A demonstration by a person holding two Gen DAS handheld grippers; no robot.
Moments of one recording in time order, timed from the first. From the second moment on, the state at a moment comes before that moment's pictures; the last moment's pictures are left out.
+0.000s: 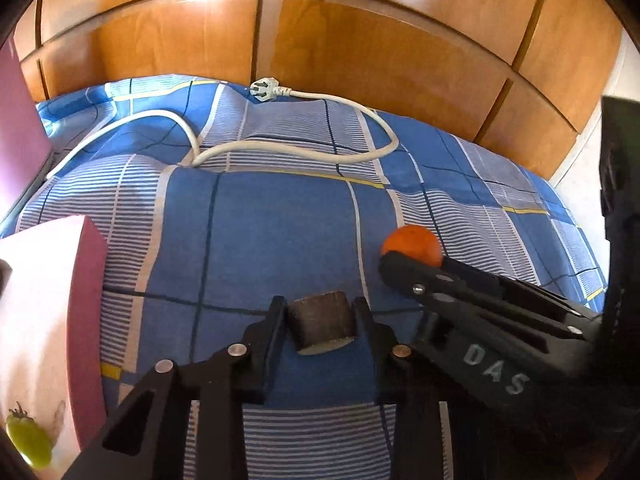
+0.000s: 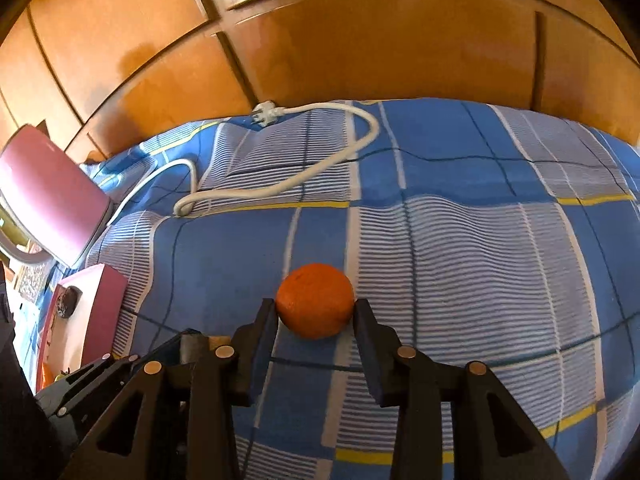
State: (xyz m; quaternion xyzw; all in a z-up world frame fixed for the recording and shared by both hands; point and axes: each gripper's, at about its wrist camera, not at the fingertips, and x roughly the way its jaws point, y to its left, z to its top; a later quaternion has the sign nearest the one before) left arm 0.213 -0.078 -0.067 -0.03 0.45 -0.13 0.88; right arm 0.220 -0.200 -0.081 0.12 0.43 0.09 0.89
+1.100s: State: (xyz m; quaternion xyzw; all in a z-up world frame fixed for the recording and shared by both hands) left arm 0.098 -0.088 -0.066 0.01 0.42 -0.12 0.90; right arm 0.093 -0.254 -0.090 0.06 0.43 -0.01 0.90
